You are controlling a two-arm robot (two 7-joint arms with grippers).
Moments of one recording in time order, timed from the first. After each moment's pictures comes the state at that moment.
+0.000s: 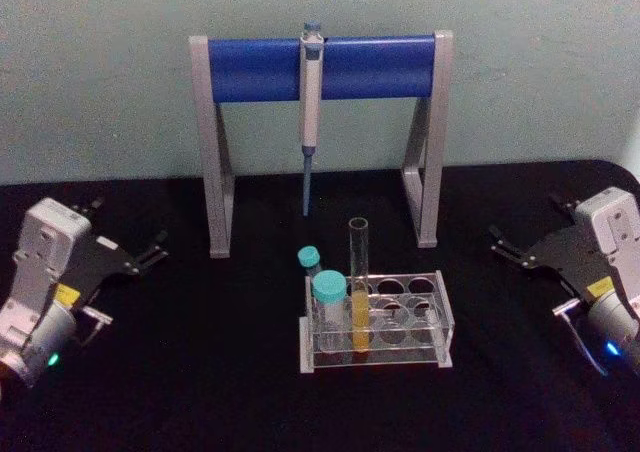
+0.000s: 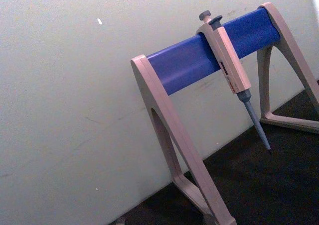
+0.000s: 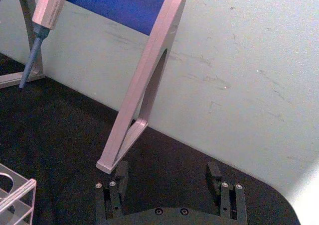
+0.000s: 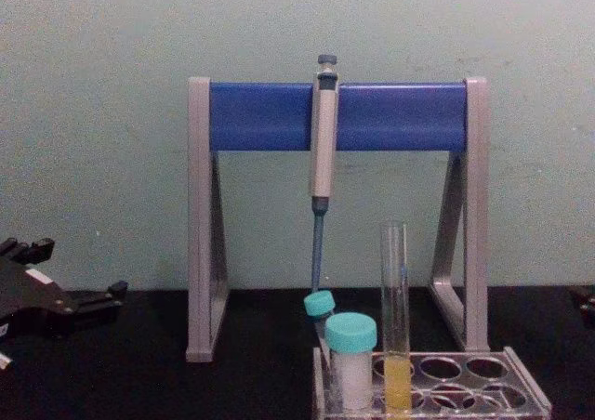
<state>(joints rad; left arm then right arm) -0.20 0.60 0.45 -1.41 -0.25 -0.12 0.03 0.20 0.60 -0.45 -1.41 0.25 -0.12 -0.03</state>
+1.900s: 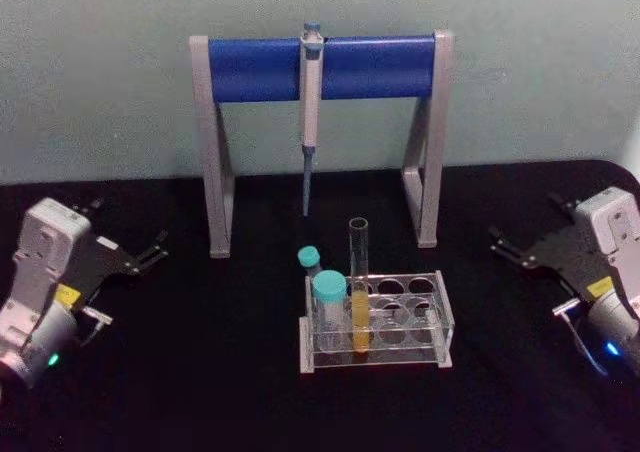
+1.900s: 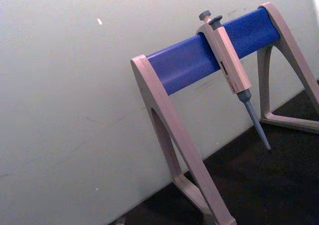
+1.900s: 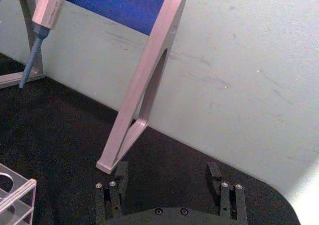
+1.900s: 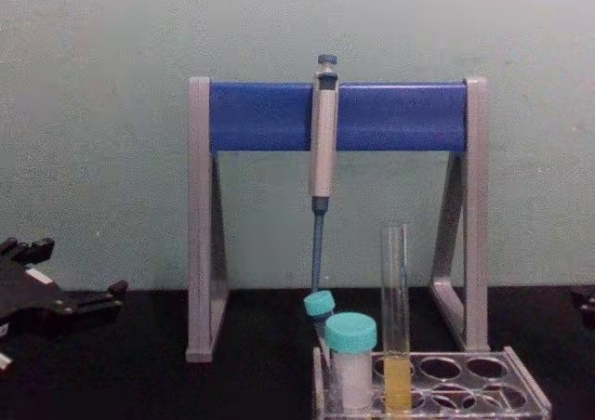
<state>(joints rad) -0.20 0.60 0.45 -1.41 -0.25 -0.12 0.03 0.20 0.60 -0.45 -1.41 0.25 -0.12 -0.03</state>
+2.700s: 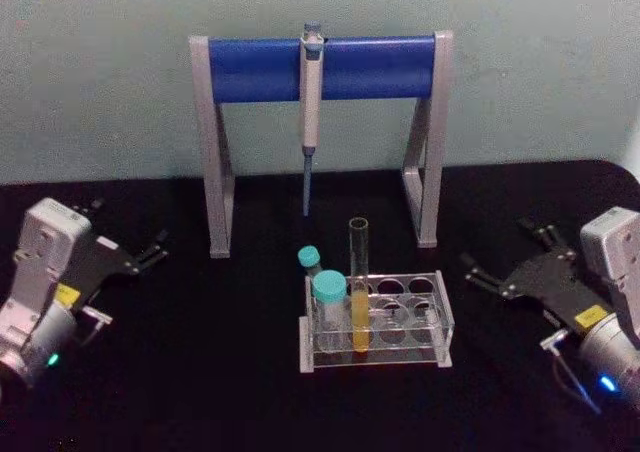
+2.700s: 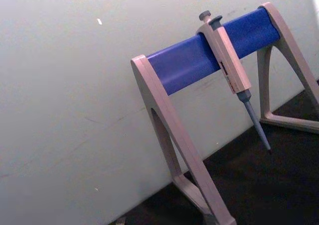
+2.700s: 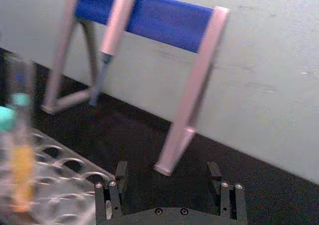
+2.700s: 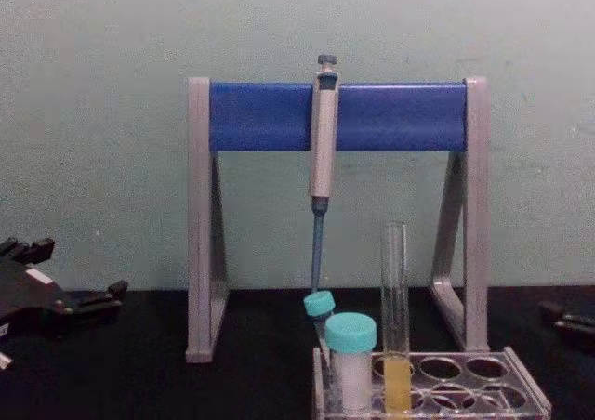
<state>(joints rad) -0.20 0.60 0.45 -1.41 -0.25 -0.12 0.03 0.06 0.62 -0.39 -1.60 0.34 -0.08 0.08</state>
